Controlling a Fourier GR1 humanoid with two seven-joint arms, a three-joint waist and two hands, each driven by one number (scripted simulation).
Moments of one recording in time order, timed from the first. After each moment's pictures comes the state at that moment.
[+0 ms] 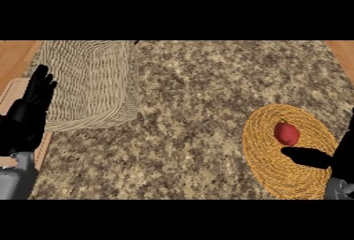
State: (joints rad) left arm -0.17 0.43 -0.03 -1.59 0.17 0.26 0.13; right arm -0.03 -0.21 0.03 -1.94 1.02 -0.07 1.09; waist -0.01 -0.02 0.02
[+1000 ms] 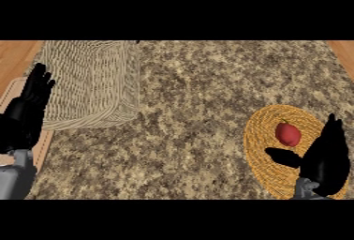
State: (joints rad) left arm -0.18 0.40 0.02 -1.56 0.14 0.20 0.12; right arm 0.01 -0.05 0.04 -1.77 1.20 -0.26 0.96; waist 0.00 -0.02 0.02
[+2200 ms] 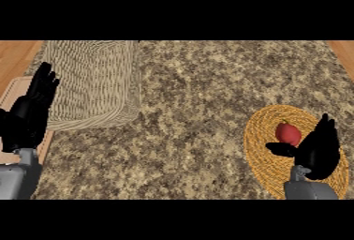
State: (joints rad) left arm -0.20 0.35 0.04 -1.58 0.09 0.18 0.16; right arm -0.08 -0.05 -0.08 -1.50 1.18 -0.36 0.89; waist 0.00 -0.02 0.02
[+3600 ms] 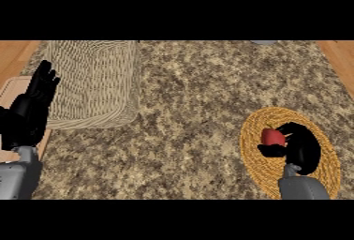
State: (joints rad) left arm -0.21 0.32 0.08 -1.58 0.06 0.14 0.18; right arm -0.12 -0.06 -0.07 -1.35 1.00 -0.36 0.68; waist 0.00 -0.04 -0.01
